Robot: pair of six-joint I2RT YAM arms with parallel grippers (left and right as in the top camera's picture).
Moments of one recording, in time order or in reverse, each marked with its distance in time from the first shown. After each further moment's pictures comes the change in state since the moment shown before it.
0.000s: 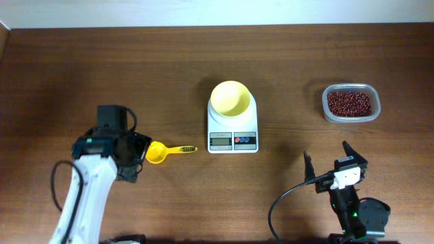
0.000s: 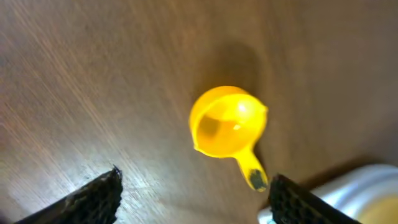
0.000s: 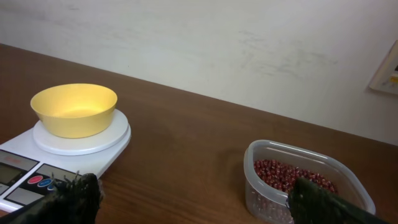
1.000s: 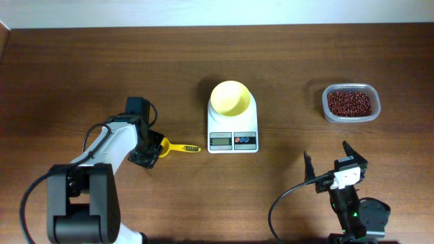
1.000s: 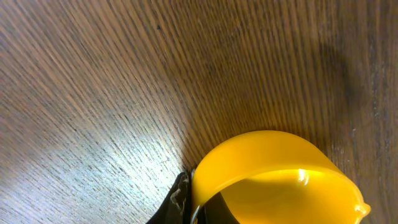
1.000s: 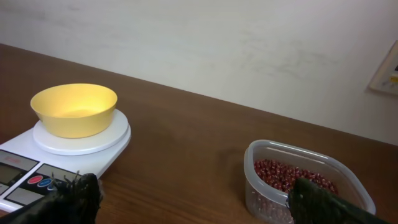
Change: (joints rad) left arm -0.072 0.431 0.021 0.222 0.029 -0.010; right arm 0.000 0.000 0.000 0.000 0.000 0.000
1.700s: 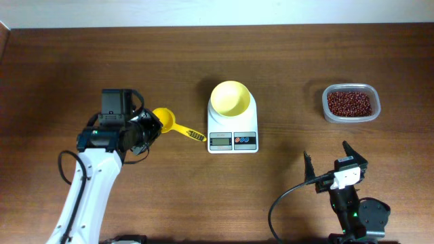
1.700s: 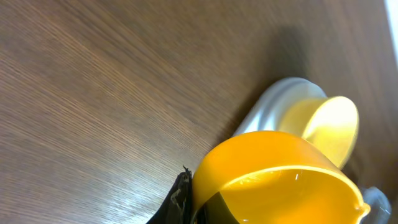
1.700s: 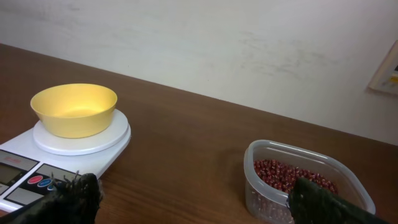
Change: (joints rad) left arm -0.001 -0.398 0.063 0.001 0.170 0.334; right arm 0.000 0.000 0.000 0.000 0.000 0.000
